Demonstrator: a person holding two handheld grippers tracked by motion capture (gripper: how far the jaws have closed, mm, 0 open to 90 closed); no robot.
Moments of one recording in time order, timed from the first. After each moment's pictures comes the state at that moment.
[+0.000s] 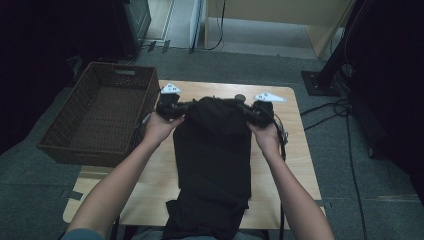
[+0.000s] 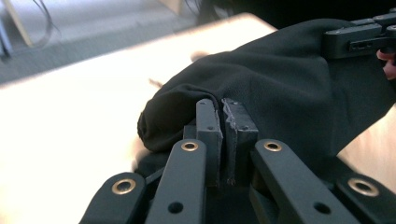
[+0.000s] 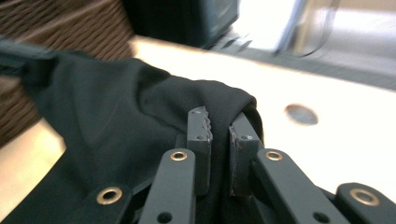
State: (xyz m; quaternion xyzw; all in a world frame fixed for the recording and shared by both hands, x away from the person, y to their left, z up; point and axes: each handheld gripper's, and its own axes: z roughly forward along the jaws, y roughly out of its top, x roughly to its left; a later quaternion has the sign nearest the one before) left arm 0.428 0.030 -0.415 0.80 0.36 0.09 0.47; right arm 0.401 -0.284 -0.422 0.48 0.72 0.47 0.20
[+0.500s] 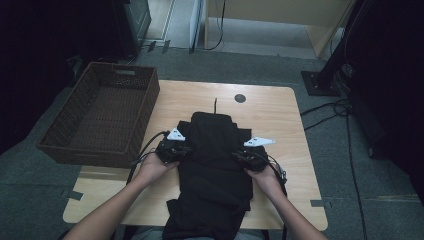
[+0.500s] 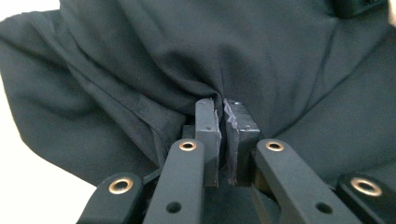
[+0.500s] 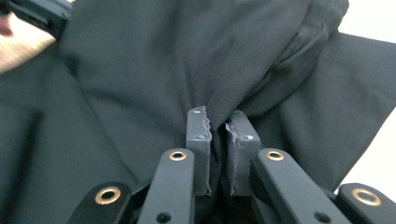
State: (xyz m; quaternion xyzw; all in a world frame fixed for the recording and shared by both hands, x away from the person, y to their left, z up) left arm 0.364 0.030 -0.497 0.87 0.32 0.05 0.36; right arm 0.319 -0.277 -0.503 0.45 0.80 0.39 0.12
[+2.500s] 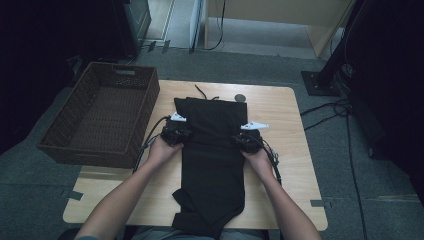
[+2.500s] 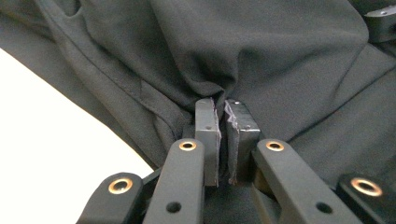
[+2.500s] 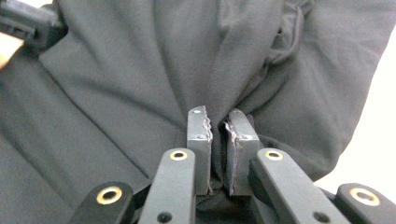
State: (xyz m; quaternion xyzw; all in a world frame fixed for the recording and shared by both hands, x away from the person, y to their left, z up) left arm 0.439 0.023 -0.509 0.83 0.40 0.08 0.37; right arm 0.389 -0.273 -0.516 0.49 0.76 0.39 0.15
